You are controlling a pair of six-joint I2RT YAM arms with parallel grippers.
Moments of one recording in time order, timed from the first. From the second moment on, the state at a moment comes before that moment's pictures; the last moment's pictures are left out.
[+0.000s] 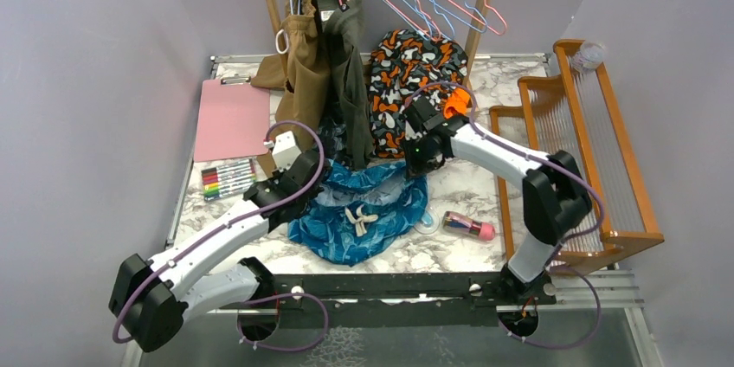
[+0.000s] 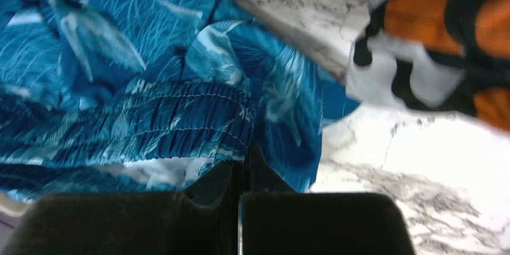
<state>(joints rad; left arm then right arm) -0.71 0.99 0.71 -0.59 -0.57 -0.90 0.63 1.68 1.25 -0.70 -0.10 0.30</state>
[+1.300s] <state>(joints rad) -0.59 1.21 0.65 -0.50 -0.55 -1.10 0.62 1.47 1.14 -0.56 -0.14 0.47</state>
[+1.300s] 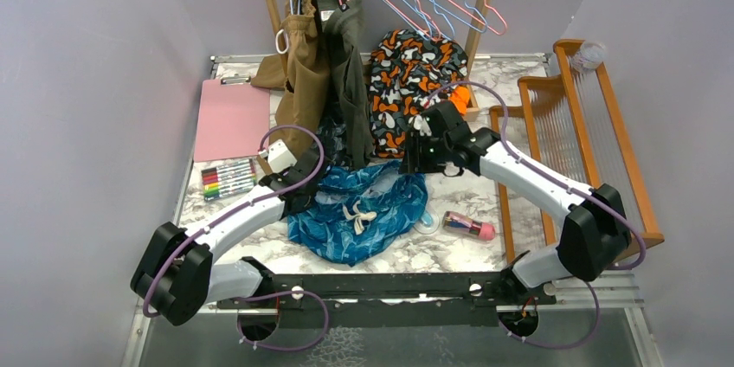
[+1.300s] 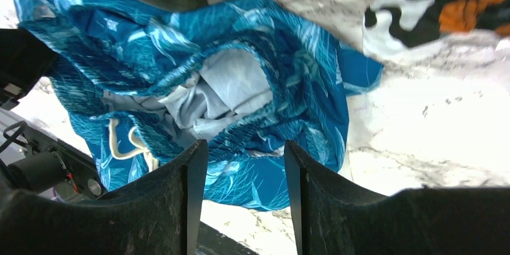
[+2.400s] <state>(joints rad) -0.59 1.15 0.60 -0.49 -0.48 -1.08 0.65 1.50 0.94 -0.33 -0.10 0.81</state>
